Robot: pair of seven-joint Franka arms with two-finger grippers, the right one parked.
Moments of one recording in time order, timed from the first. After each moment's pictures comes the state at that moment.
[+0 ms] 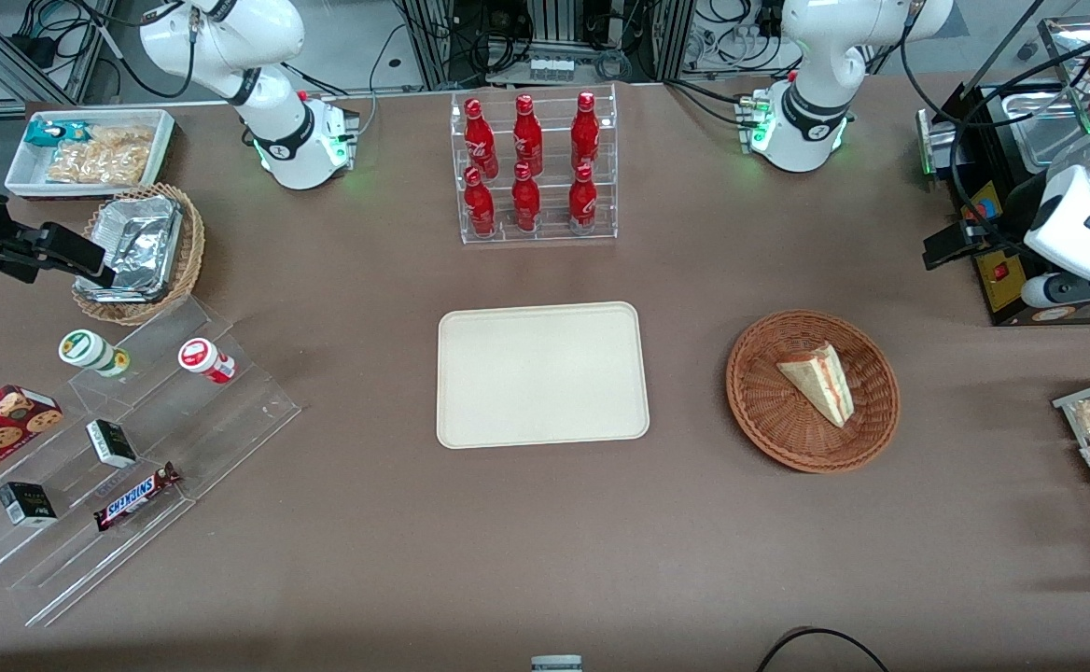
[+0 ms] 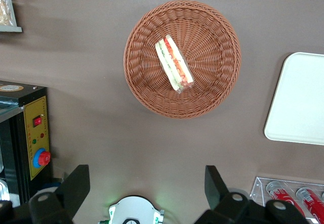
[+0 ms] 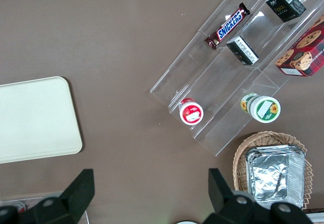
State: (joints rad) arm -0.02 0.00 -0.04 -1.61 -0.01 1.44 -0.21
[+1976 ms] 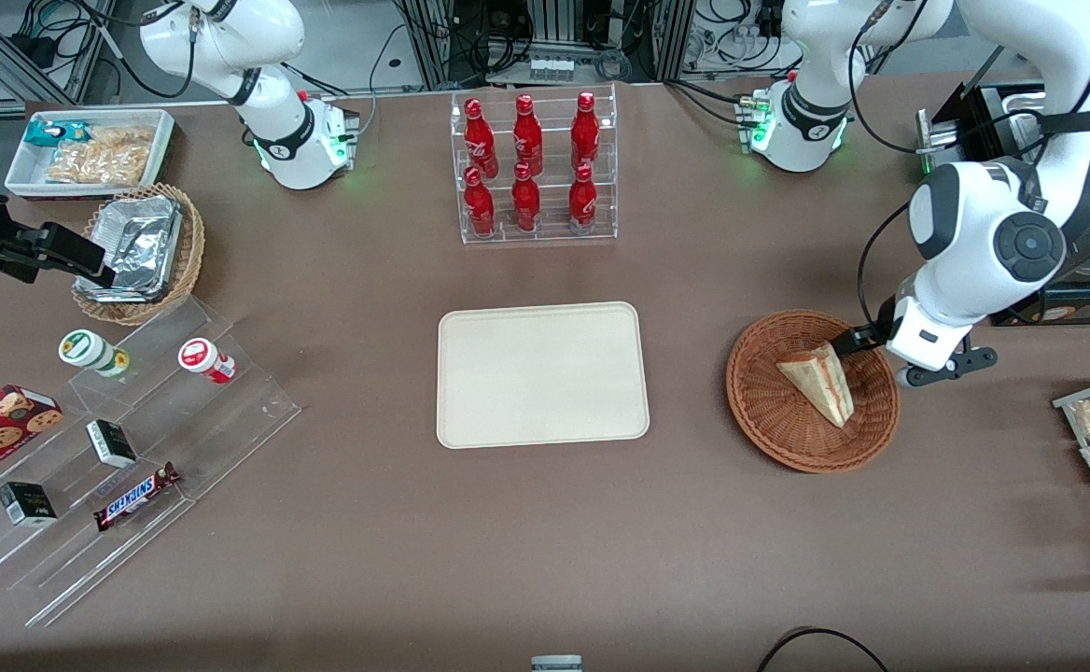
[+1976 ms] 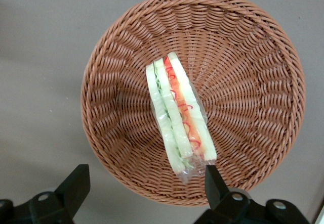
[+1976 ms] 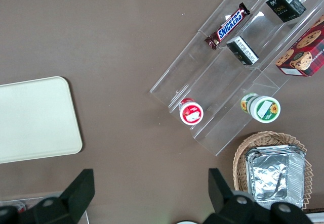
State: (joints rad) arm -0.03 0.08 -0.04 -2.23 -0.01 2.25 -0.39
